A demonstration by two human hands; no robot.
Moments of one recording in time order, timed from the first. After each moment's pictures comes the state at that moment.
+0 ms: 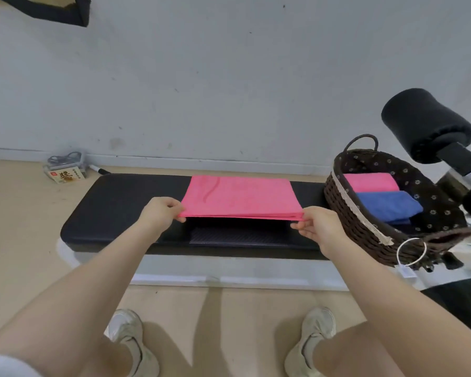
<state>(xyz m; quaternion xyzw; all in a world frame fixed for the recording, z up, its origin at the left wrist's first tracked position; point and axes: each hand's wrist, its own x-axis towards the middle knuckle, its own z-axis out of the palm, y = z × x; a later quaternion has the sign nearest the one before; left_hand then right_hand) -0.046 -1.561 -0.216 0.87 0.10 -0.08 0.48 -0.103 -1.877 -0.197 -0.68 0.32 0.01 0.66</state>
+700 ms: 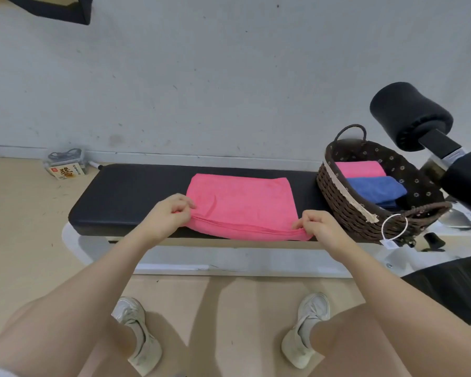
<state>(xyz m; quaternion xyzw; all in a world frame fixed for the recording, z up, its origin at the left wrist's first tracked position) -0.114 -1.563 -0.207 0.86 -0.11 -0.08 0.49 -0.163 -1.892 -0.216 -0.85 0.06 0.04 0.52</state>
